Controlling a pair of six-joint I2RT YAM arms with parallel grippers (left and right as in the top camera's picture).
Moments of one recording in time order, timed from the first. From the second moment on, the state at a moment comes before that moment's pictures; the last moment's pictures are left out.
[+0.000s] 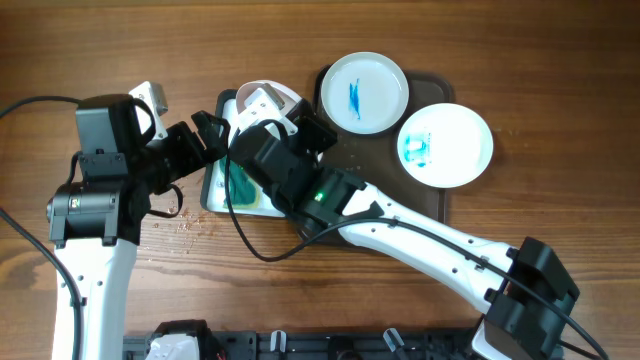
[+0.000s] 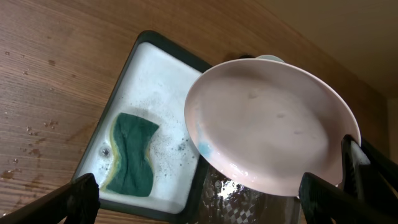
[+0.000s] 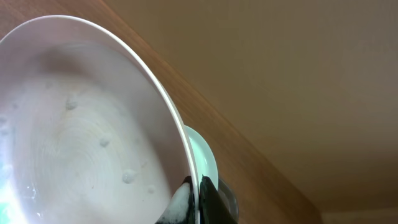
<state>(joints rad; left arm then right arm) 0.03 1.13 1.16 -0.87 0.29 -0.46 0.99 1.77 1.42 -0.32 0.95 -0.26</state>
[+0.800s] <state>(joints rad) 0.03 1.13 1.16 -0.87 0.29 -0.46 0.99 1.76 1.42 -0.35 0.95 -0.23</state>
